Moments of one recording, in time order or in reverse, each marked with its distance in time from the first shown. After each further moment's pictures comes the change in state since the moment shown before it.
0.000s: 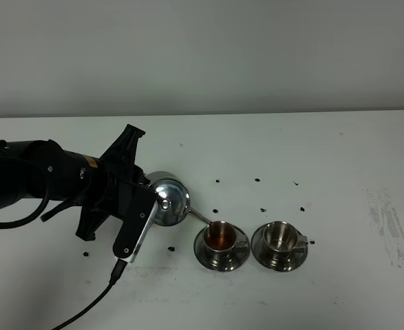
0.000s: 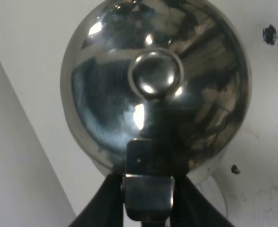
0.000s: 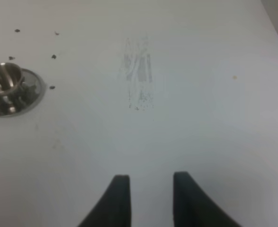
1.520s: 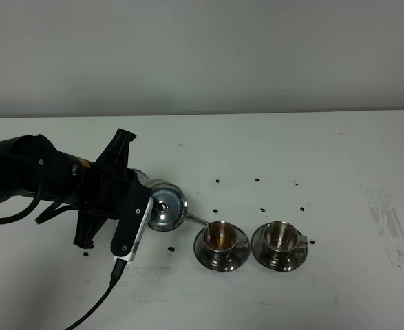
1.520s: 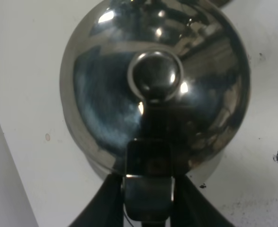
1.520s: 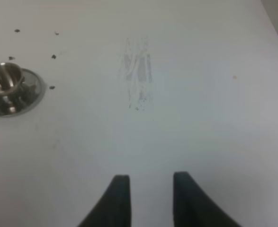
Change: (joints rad) left arm 0.036 0.000 0.000 -0.101 0.075 0.000; right arm 0.000 0.000 0.000 0.000 0.000 0.000
